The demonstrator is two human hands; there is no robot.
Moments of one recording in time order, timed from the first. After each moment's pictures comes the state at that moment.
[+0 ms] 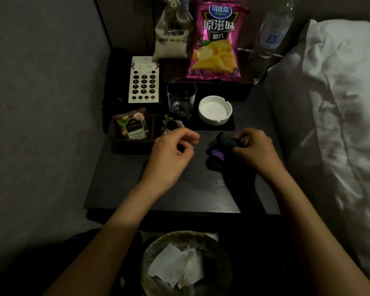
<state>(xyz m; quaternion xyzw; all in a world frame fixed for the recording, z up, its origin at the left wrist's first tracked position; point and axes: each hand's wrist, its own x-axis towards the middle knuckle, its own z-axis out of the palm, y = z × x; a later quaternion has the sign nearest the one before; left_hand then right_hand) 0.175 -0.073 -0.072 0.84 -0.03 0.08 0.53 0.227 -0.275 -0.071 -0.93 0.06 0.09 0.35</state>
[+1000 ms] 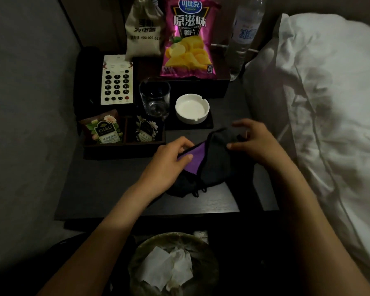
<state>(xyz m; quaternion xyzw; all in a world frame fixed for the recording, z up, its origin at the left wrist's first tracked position) 0.191 -0.106 -0.090 0.86 -0.07 -0.07 0.49 0.242 -0.323 -0.064 -0.90 0.05 0.11 0.42</state>
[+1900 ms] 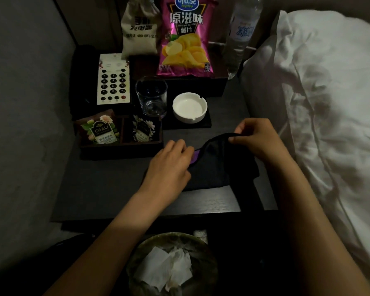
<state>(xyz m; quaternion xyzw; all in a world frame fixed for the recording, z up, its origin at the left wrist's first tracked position) 0.180 -0.118 -0.095 0.98 -0.17 0.04 0.12 0.245 -0.328 -0.066 -0.90 0.06 0.06 0.43</state>
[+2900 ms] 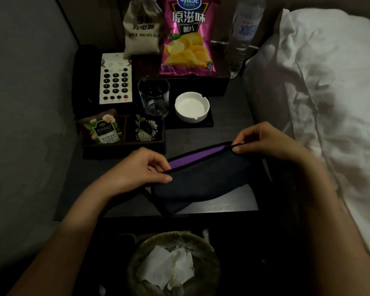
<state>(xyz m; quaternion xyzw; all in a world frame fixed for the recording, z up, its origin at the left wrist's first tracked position) 0.186 -0.047 -0.084 0.81 -0.05 -0.27 0.52 0.248 -0.350 -0.056 -0.85 -0.08 0.25 0.45</state>
